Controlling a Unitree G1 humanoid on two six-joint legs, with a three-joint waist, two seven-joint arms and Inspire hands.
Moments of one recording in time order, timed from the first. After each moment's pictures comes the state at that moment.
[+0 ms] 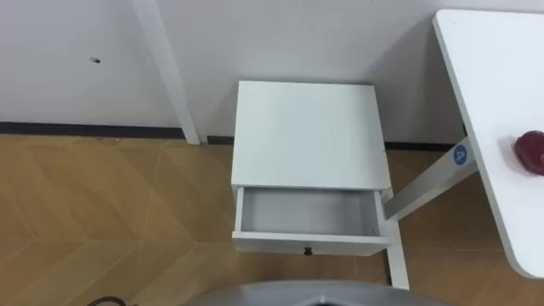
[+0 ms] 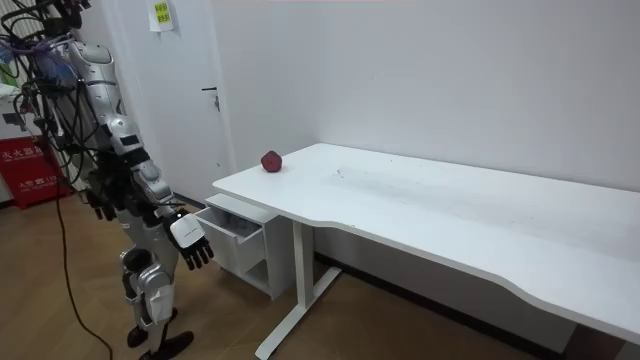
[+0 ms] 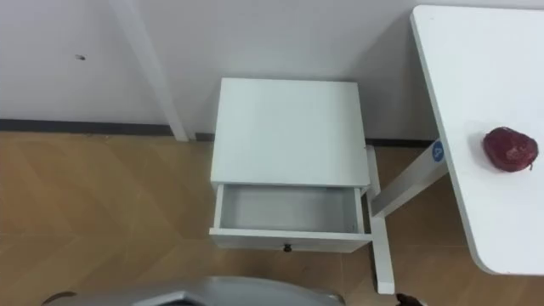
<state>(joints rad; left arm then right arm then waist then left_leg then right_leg) 0.24 0.17 0.18 1.14 0.46 0.06 0.12 0.14 -0.24 -0.10 1.32 -0.13 0.01 -0.08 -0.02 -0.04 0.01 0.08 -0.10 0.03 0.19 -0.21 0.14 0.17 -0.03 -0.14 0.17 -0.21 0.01</state>
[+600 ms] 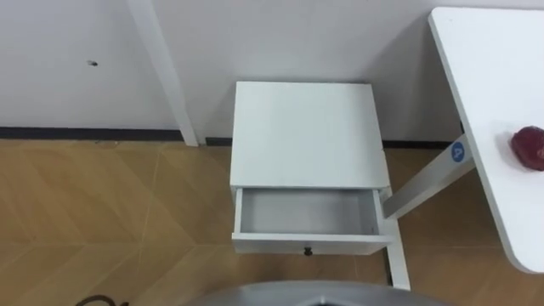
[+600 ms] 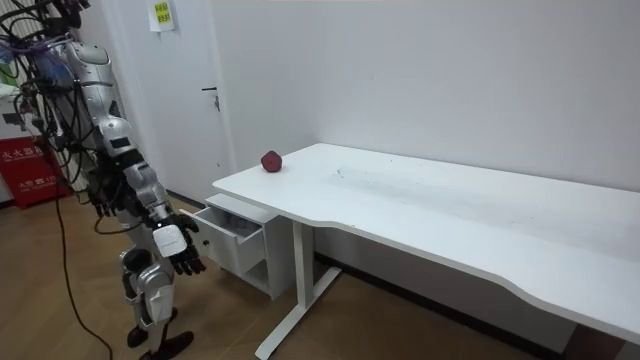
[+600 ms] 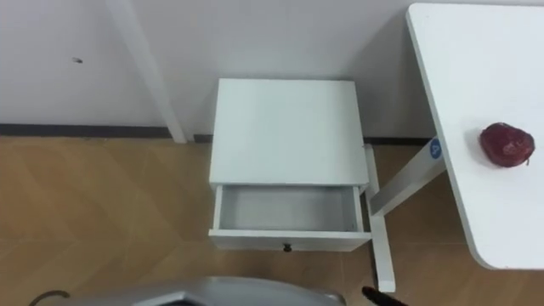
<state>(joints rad) 0.25 0.18 0.26 1.14 0.32 0.06 0.15 0.18 -0.22 -0.38 1.27 0.76 -0.01 -0.15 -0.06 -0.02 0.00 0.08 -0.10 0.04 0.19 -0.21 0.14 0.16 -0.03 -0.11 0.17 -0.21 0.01</state>
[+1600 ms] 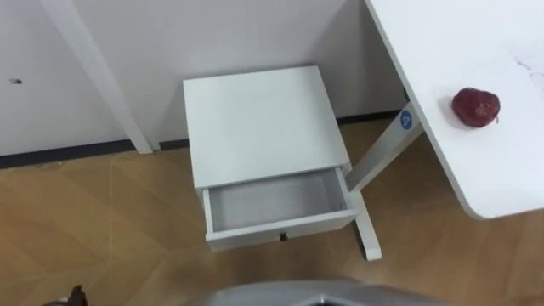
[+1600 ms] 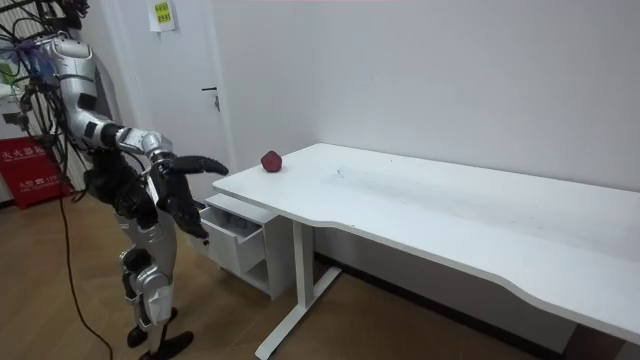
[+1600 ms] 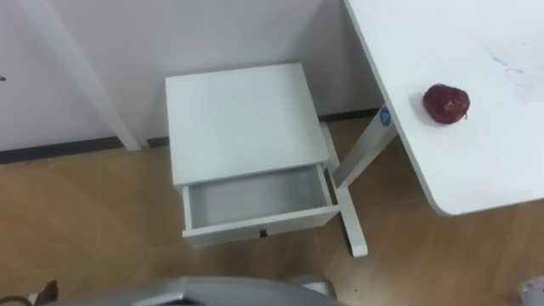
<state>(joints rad) 0.30 0.25 0.31 1.00 0.25 -0.01 0.17 0.17 -0.32 -0.81 0.31 0.98 -0.21 -0.82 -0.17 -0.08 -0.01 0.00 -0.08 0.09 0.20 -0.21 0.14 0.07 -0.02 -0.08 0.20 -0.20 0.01</state>
